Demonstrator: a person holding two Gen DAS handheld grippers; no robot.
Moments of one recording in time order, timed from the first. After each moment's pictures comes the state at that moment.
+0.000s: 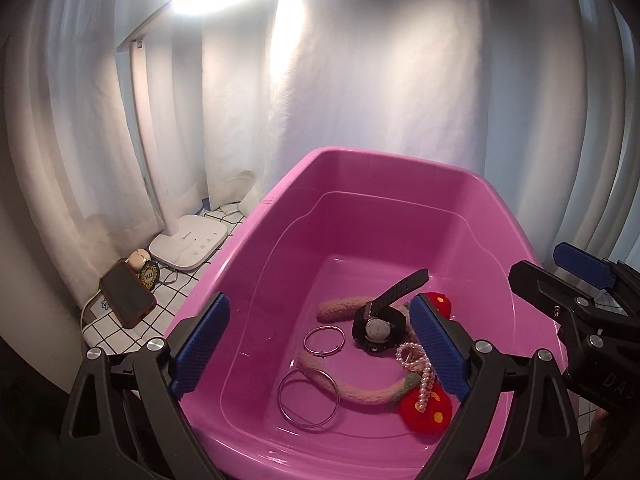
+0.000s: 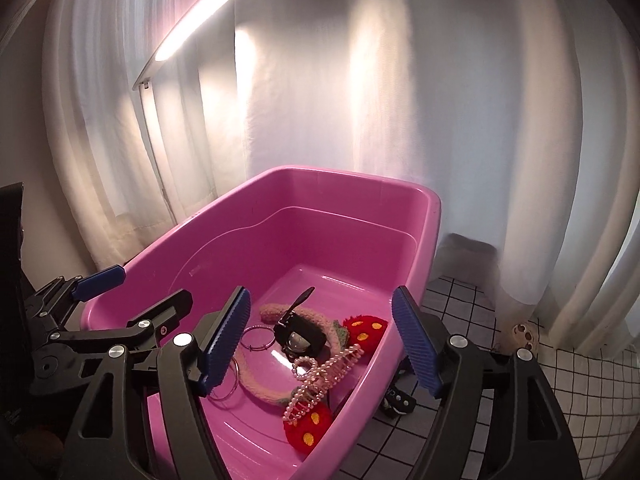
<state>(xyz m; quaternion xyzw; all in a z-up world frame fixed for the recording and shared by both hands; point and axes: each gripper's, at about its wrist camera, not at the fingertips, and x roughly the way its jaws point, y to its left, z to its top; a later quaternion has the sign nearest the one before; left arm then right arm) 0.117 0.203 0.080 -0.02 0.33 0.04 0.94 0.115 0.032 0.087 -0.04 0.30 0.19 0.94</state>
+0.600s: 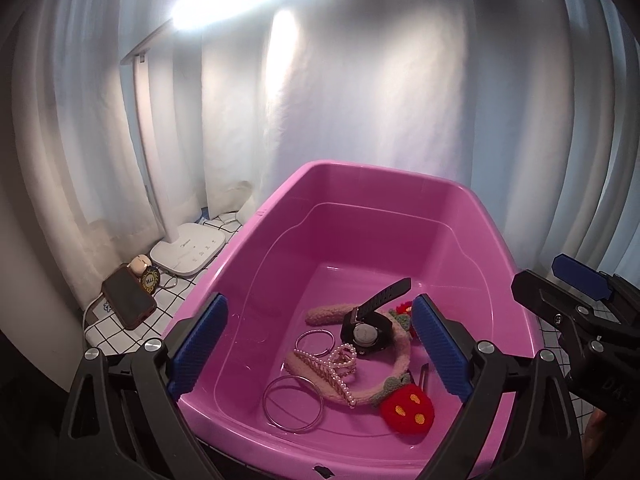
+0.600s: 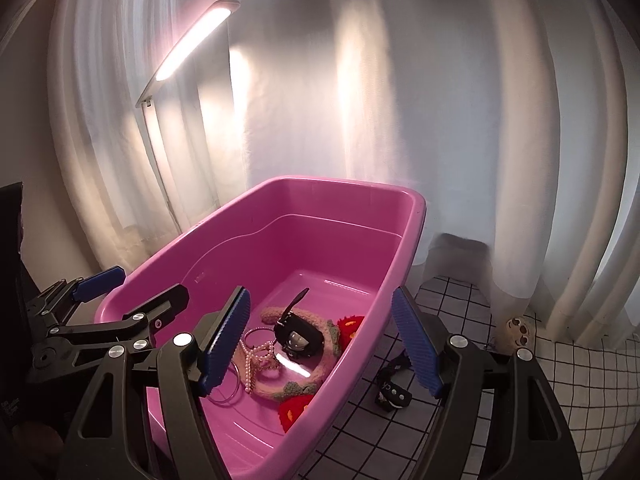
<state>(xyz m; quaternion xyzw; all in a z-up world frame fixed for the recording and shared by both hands) 0.101 0.188 0.094 -0.02 0.31 0.04 0.95 0.100 0.003 0.093 -0.01 0.28 0.20 0.94</state>
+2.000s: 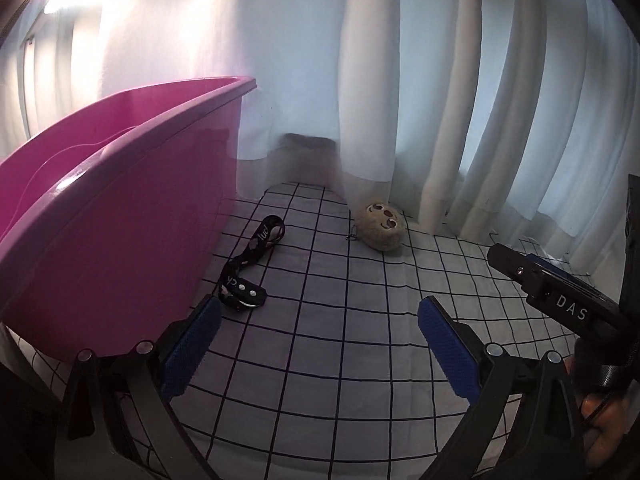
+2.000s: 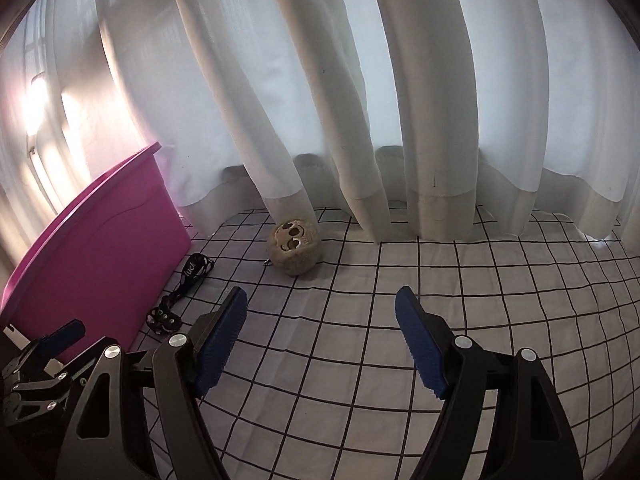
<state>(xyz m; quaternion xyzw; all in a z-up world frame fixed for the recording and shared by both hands) 0.084 -0.034 -0.006 -0.04 0.36 -0.07 0.93 0.106 -0.268 -0.013 0.08 0.33 0.07 0.94</state>
